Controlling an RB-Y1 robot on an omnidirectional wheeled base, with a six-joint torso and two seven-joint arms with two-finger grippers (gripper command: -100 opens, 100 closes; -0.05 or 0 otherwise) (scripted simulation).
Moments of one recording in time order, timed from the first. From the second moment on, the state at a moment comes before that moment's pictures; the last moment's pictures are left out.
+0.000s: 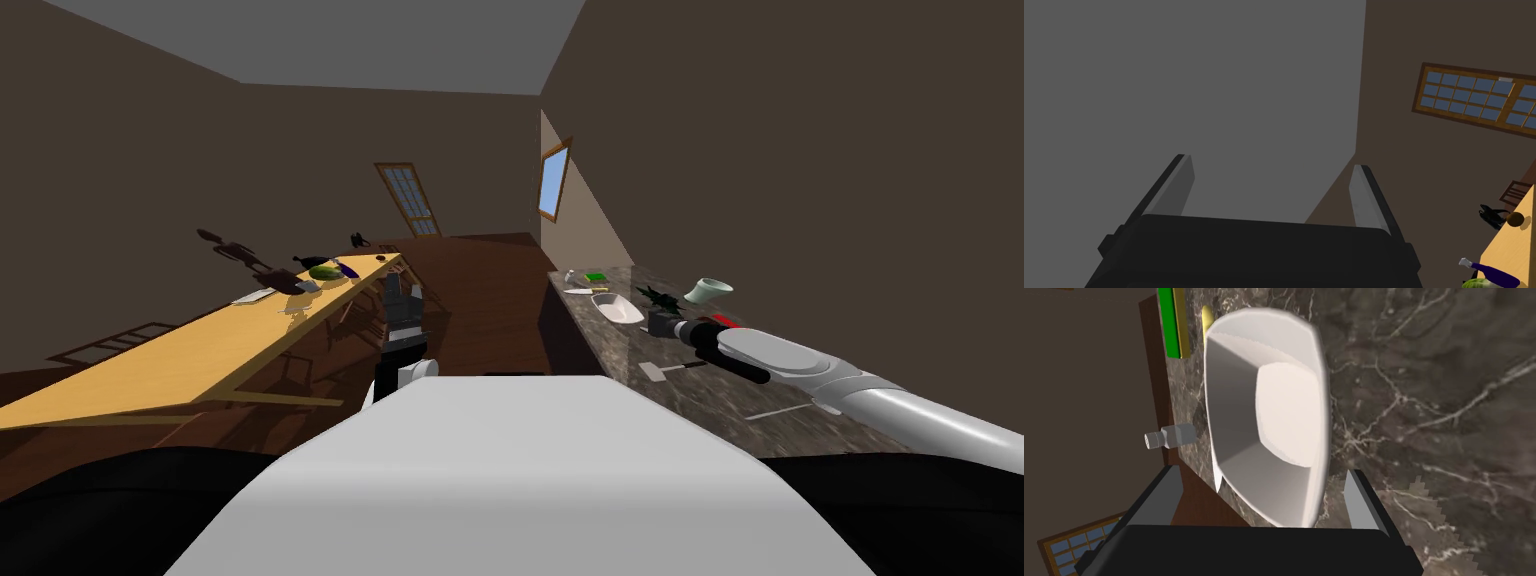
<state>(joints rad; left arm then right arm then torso) 0.54 0.00 0.07 -2.27 0.09 -0.40 -0.12 0.43 -1.35 0.03 -1.47 1.19 -0.26 0.71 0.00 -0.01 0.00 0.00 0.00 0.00</state>
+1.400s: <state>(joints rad) 0.54 0.00 0.07 -2.27 0.09 -0.40 -0.12 0.23 -1.29 0.23 -1.34 1.18 -0.34 0.74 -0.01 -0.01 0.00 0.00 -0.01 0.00</state>
